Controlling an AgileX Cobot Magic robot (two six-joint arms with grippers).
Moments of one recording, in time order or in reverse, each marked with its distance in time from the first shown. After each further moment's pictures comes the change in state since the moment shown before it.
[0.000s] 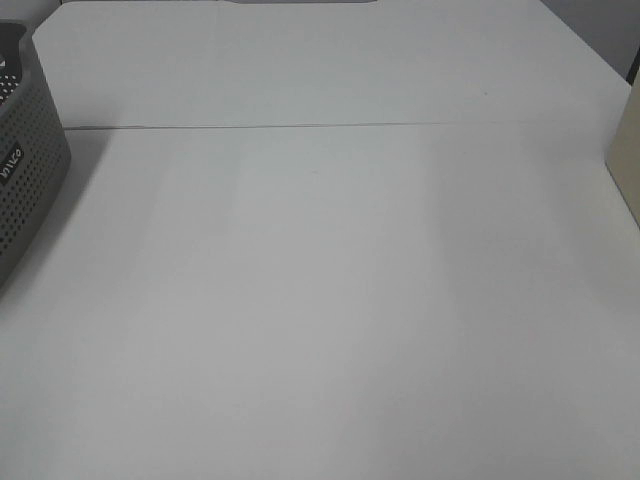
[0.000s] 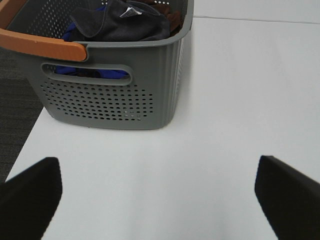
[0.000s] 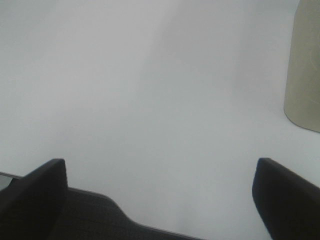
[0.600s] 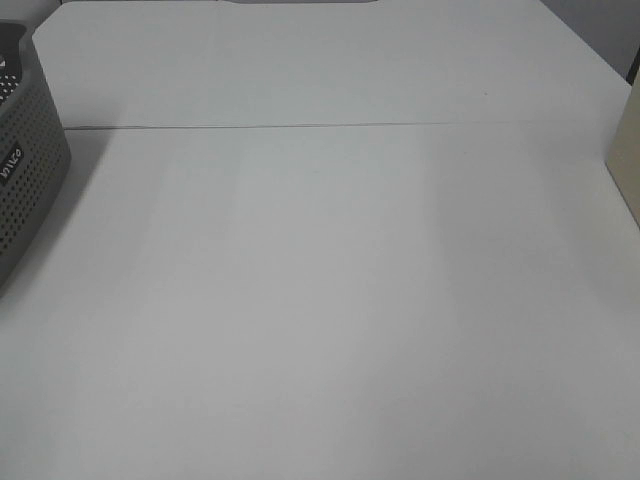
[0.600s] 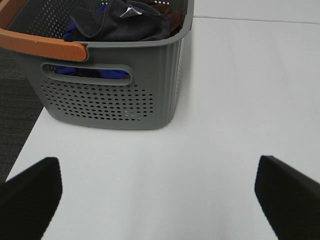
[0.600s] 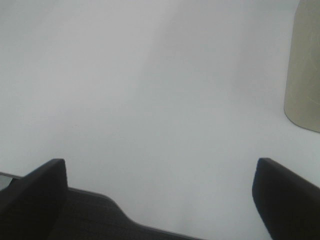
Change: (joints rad) left arm 0.000 0.000 0.000 0.000 0.000 0.000; right arm 0.000 0.000 0.000 0.000 0.000 0.000
